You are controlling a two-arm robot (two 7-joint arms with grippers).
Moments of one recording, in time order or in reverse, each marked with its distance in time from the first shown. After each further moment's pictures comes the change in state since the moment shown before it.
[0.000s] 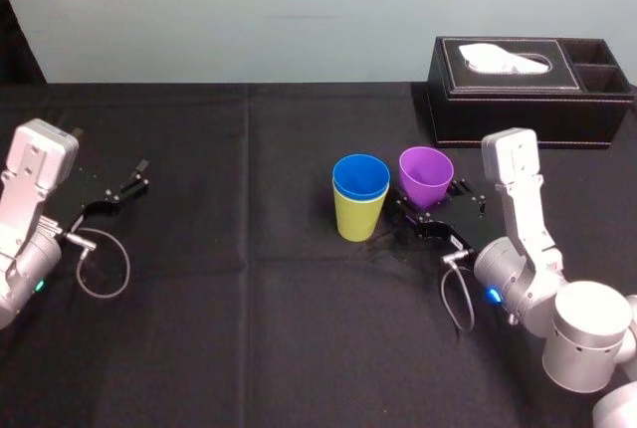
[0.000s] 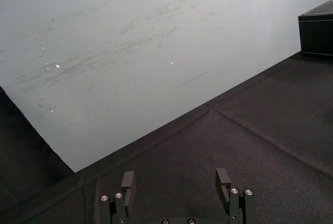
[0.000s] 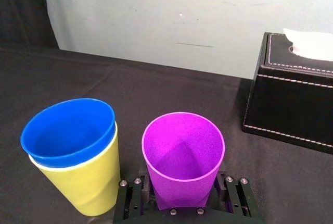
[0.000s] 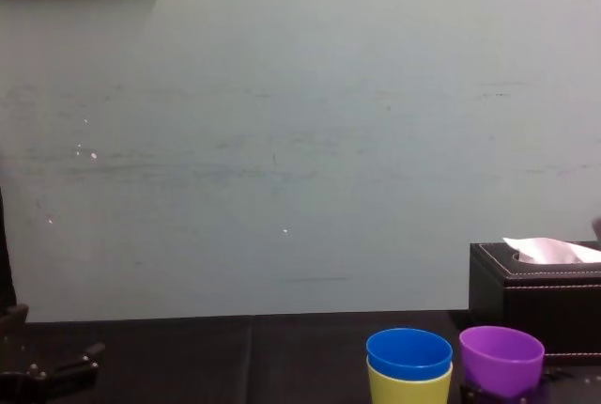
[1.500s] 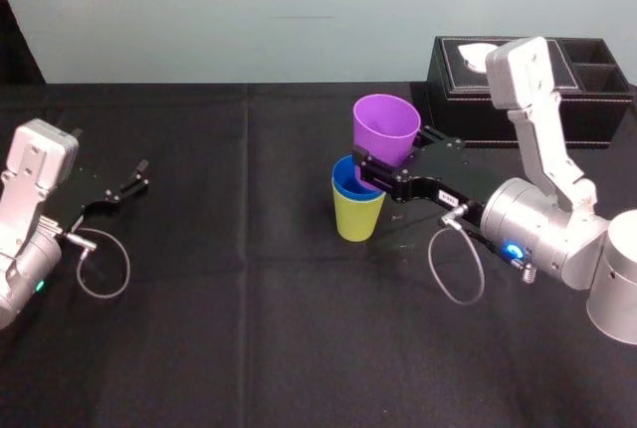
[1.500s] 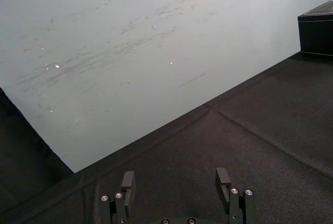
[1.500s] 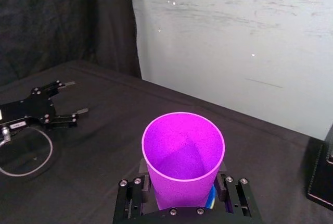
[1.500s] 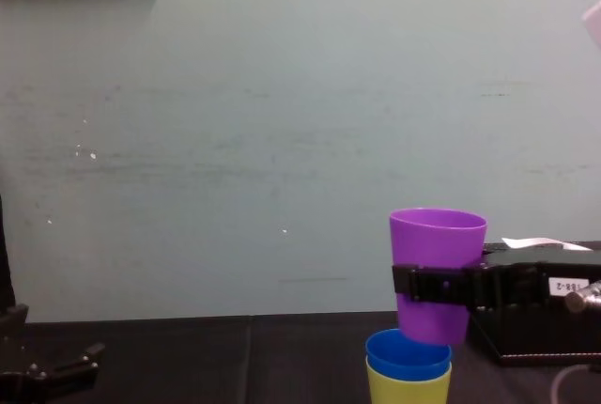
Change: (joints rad) left arm 0.000 0.000 0.000 0.000 0.000 0.000 0.000; right arm -0.001 0.150 -0.055 -0.388 0.164 0.297 0.145
